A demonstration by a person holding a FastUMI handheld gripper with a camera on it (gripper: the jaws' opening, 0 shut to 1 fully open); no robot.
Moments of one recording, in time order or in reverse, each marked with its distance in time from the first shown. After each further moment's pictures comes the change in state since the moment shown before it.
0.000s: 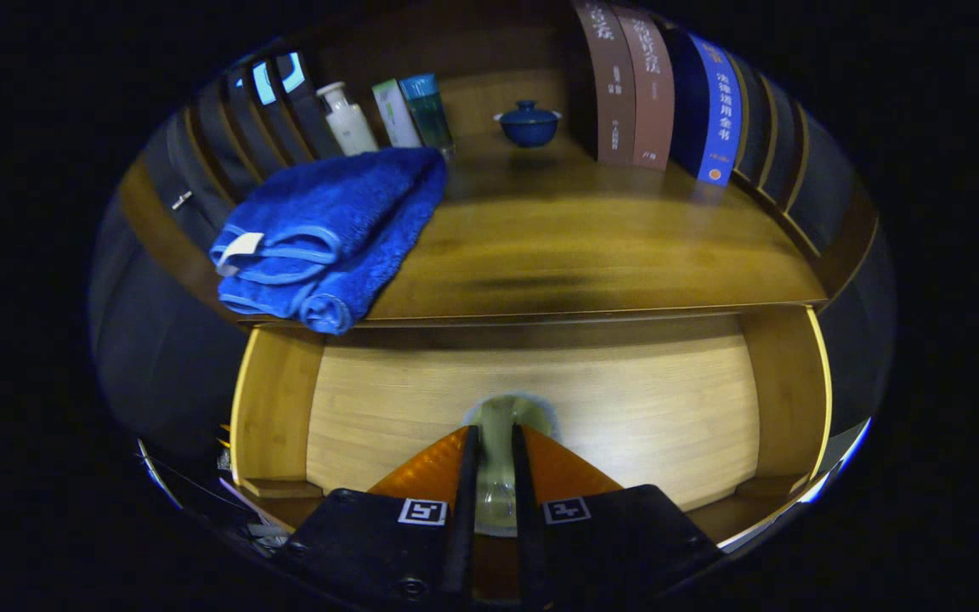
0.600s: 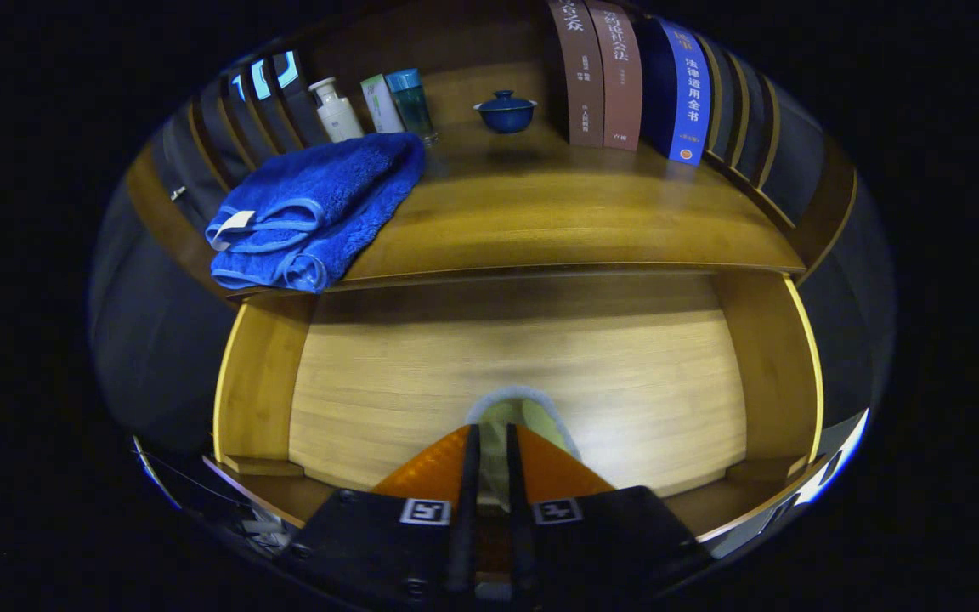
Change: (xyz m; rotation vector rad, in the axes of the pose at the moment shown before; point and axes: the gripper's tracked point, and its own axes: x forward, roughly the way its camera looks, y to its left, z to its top) arm 0.001 -0.024 -0.030 -0.009 0.065 -0.038
